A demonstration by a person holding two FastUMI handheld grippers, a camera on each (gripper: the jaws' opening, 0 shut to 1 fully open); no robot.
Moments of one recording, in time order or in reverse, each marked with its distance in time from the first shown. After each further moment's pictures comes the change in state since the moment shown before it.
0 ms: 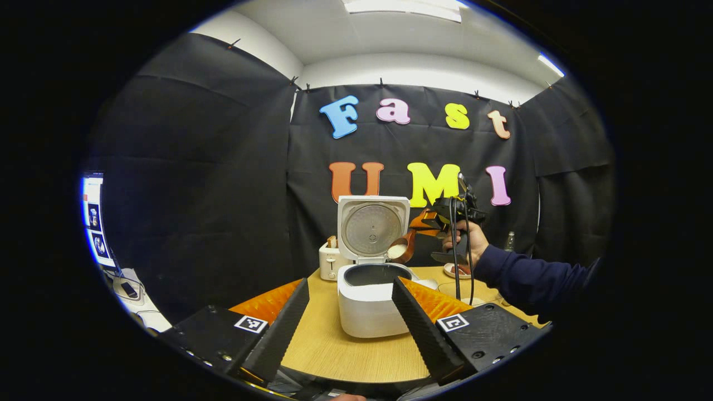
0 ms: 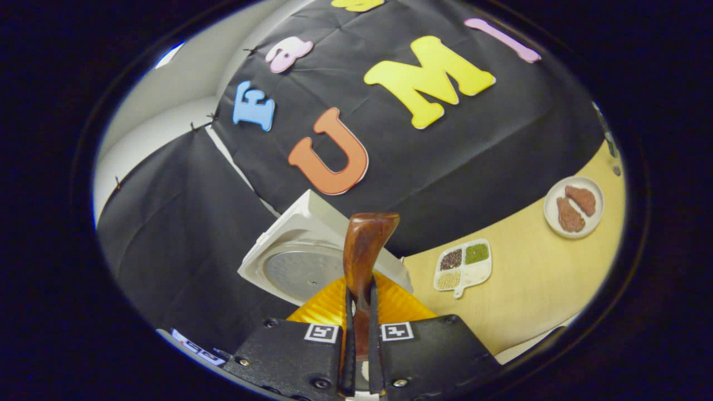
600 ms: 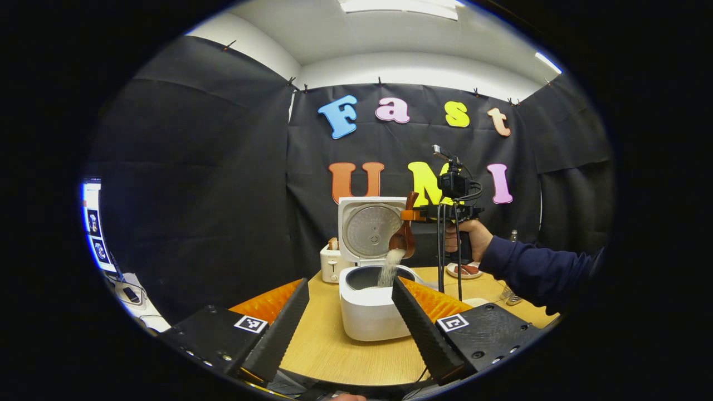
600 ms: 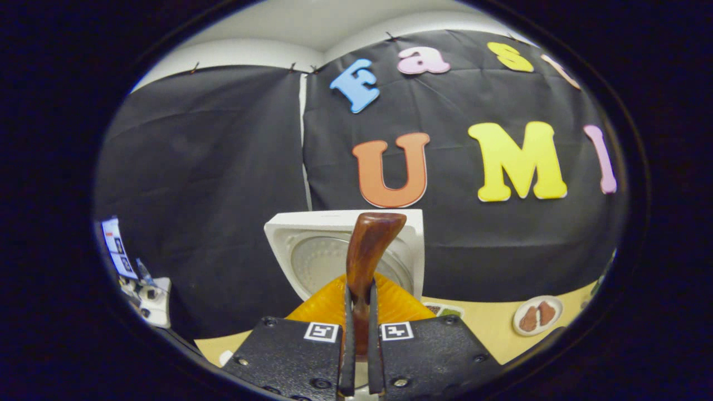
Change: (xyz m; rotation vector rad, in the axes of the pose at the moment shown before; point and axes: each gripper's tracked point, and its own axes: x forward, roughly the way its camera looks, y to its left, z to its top) left arm 0.009 0.002 0.008 0.016 -0.003 0.008; right arm -0.003 0.055 -0.010 -0.671 -0.048 0.023
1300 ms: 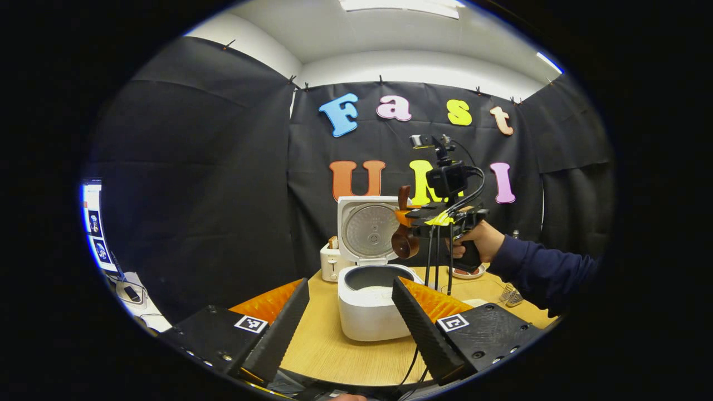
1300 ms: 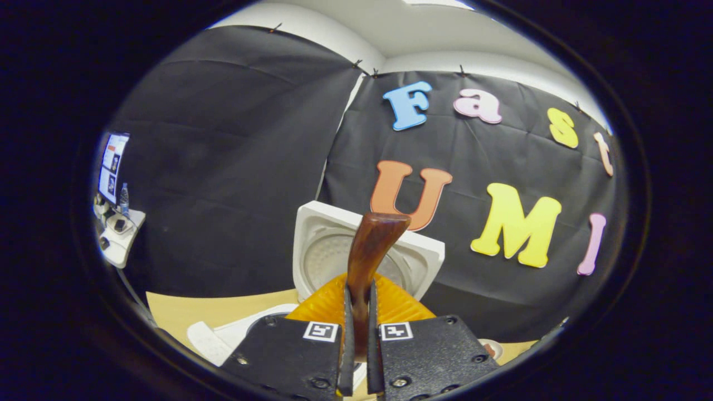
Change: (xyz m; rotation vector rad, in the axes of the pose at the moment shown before) left arm 0.010 -0.013 0.000 -0.012 0.009 0.001; right arm -0.037 0.025 0.013 -0.236 -0.044 -0.084
